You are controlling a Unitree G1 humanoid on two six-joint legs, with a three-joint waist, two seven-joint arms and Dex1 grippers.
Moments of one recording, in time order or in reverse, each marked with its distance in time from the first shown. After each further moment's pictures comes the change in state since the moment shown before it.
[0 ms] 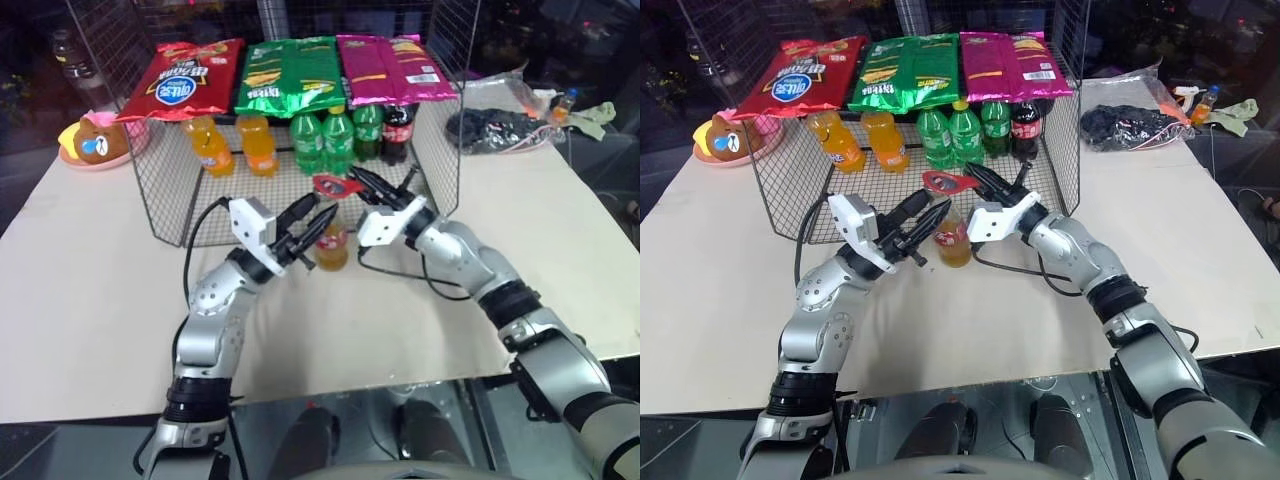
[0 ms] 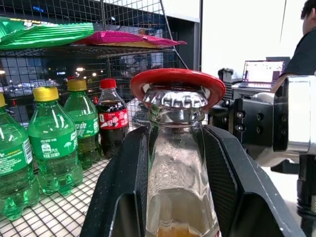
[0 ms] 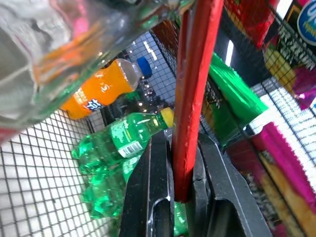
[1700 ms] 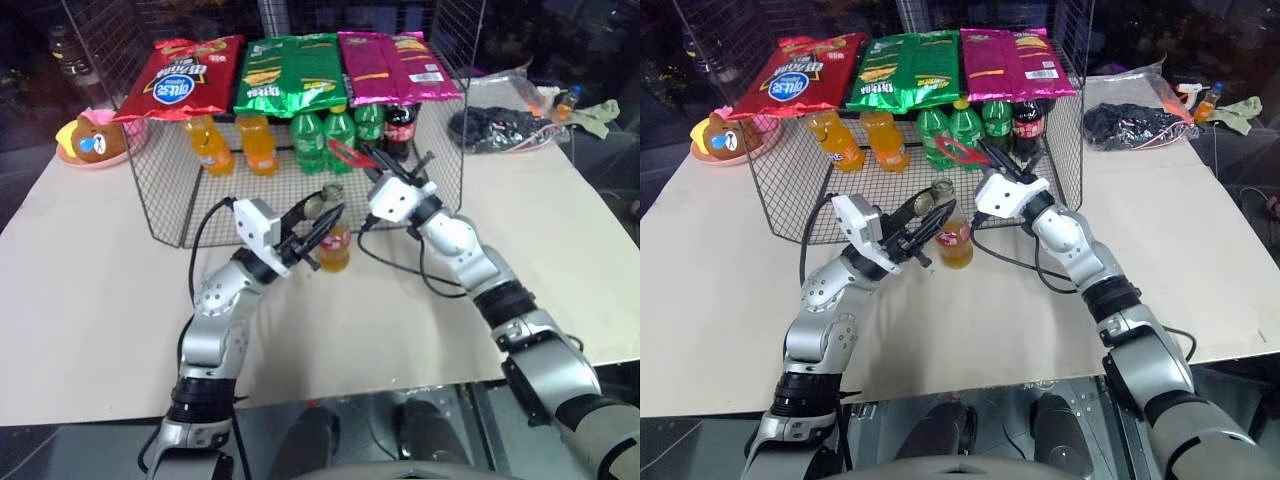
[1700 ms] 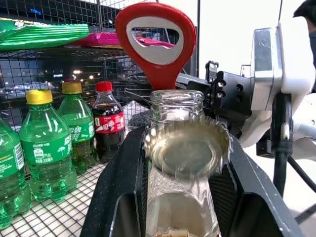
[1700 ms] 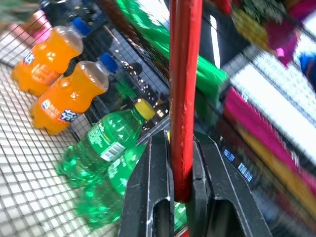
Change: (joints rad) left arm 0.001 -0.012 -0.021 -0.002 0.000 -0.014 -0.002; right arm 0.052 0.080 -0.115 -0.072 0.310 0.110 0.133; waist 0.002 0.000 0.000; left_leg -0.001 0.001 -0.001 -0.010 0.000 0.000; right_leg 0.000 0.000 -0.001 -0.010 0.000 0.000
